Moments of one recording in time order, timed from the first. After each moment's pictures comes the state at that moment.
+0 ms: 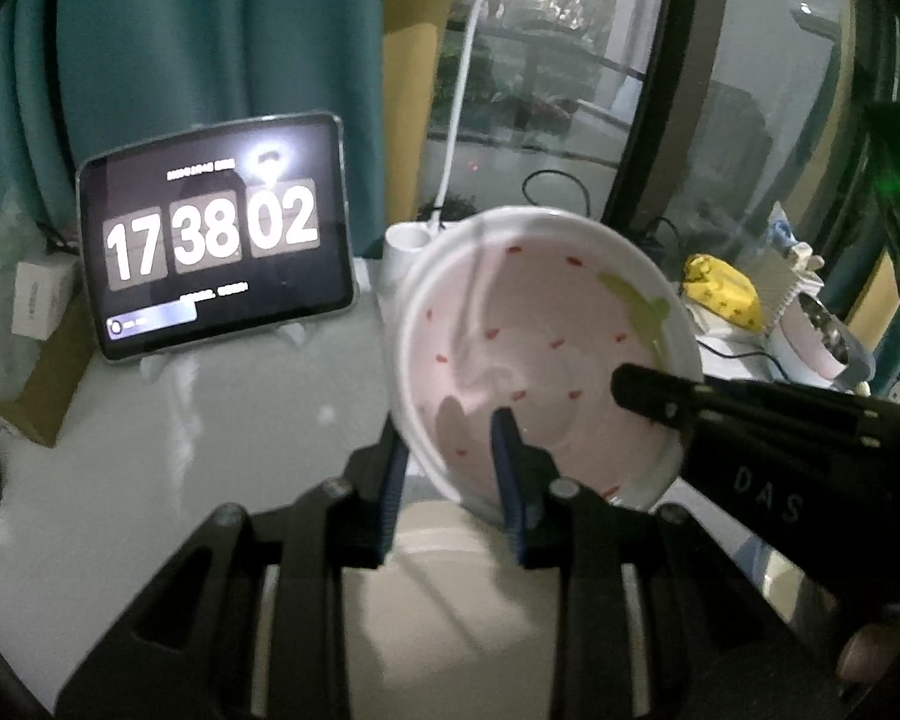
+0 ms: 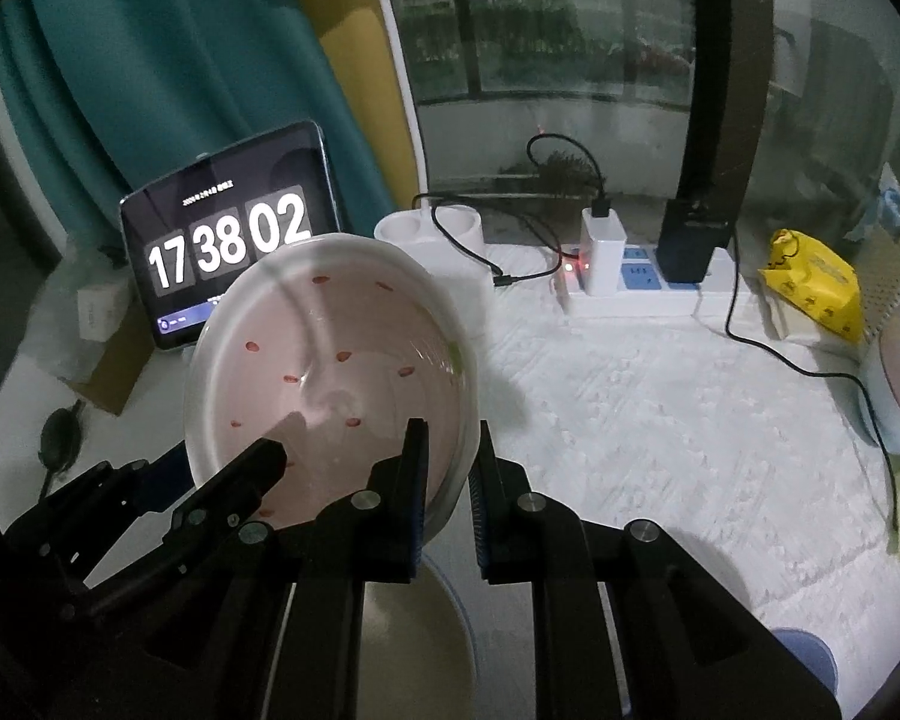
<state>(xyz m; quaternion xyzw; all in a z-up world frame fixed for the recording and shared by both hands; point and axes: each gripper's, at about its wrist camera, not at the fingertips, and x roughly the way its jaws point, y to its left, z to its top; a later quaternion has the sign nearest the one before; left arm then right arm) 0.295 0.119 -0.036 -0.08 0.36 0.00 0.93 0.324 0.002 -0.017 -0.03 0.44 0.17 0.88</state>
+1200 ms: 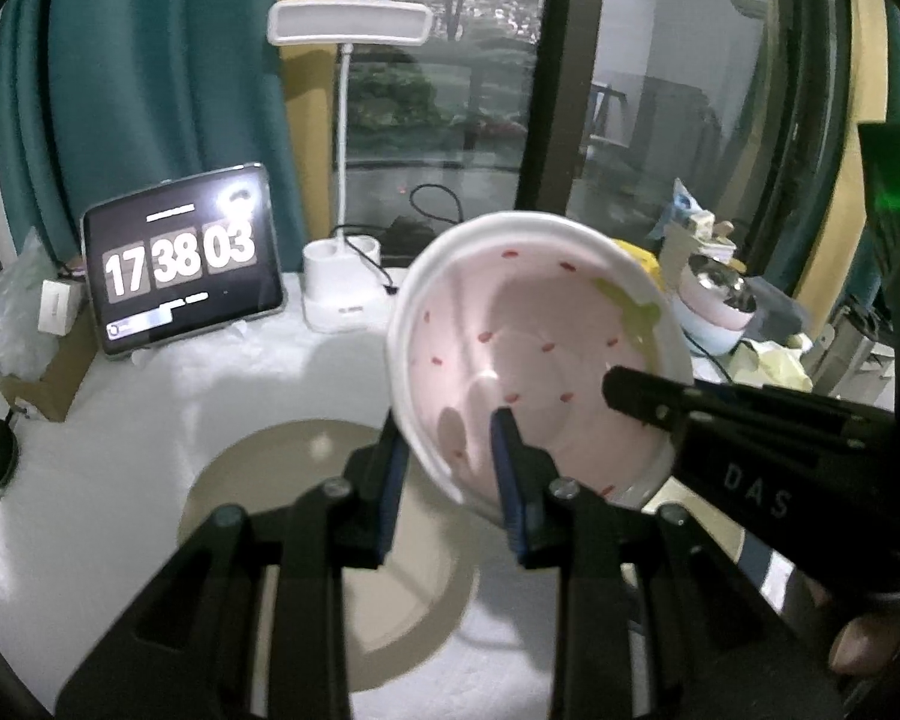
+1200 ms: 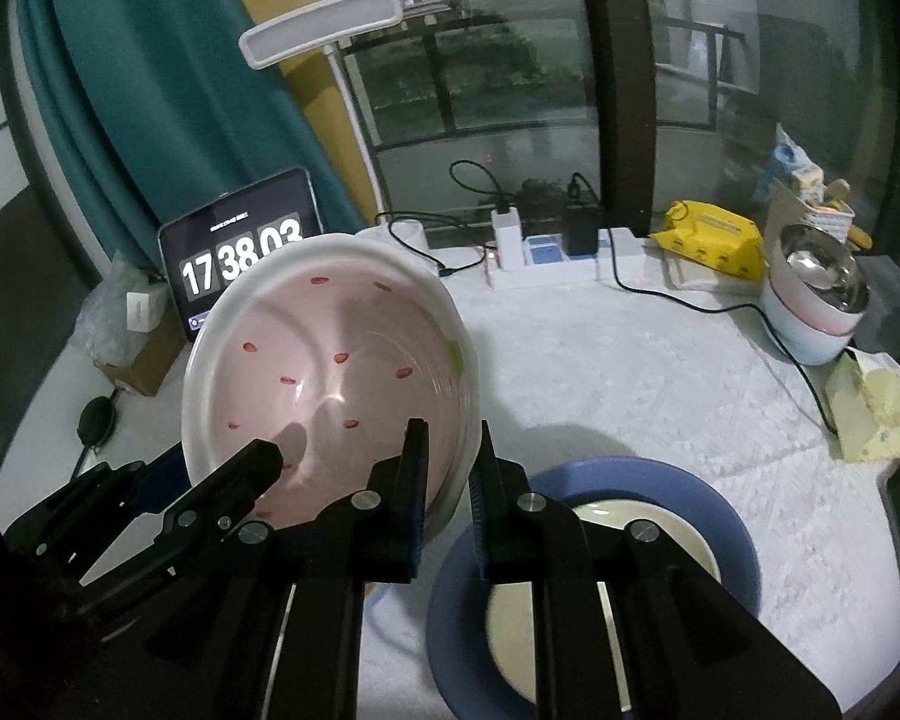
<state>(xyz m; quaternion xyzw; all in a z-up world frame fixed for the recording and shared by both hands) 0.205 0.030 -0.002 -0.04 0.33 -0.04 0.94 0.224 -0.091 0.017 0.02 0.40 0.16 0.90</state>
